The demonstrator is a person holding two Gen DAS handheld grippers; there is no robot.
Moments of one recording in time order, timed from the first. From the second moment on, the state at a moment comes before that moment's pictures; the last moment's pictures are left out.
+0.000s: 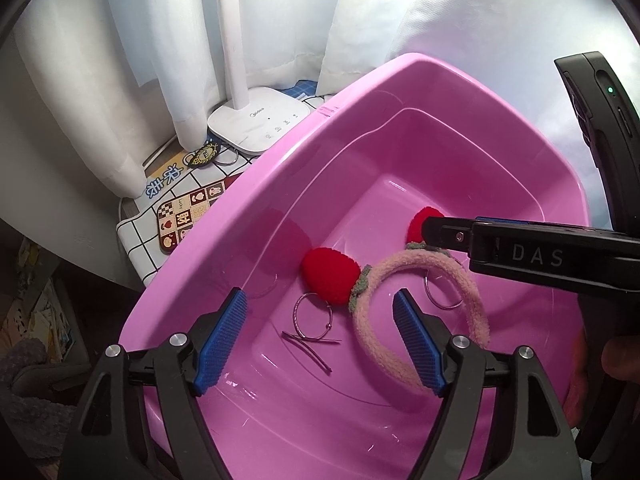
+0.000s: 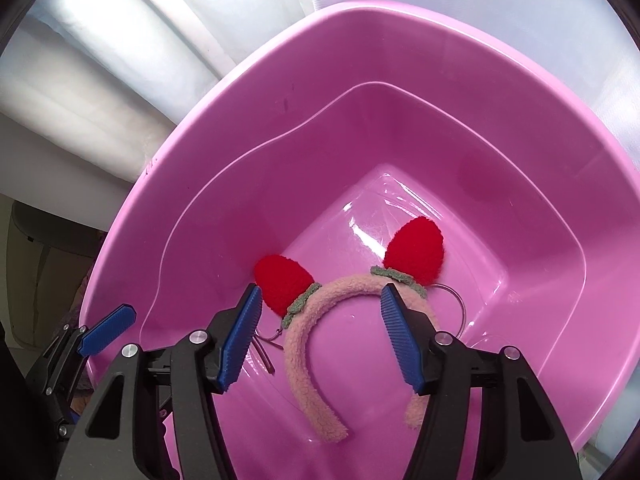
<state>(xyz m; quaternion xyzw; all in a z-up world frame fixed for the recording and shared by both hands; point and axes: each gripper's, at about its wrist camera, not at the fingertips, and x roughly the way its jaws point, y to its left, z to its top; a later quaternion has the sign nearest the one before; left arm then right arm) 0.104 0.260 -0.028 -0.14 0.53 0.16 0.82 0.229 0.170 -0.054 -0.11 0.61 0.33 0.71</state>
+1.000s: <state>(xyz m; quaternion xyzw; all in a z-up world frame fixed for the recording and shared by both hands) 0.057 0.221 0.039 -0.11 0.45 0.17 0.87 0.132 0.052 0.061 -0.03 0.44 0.32 0.84</state>
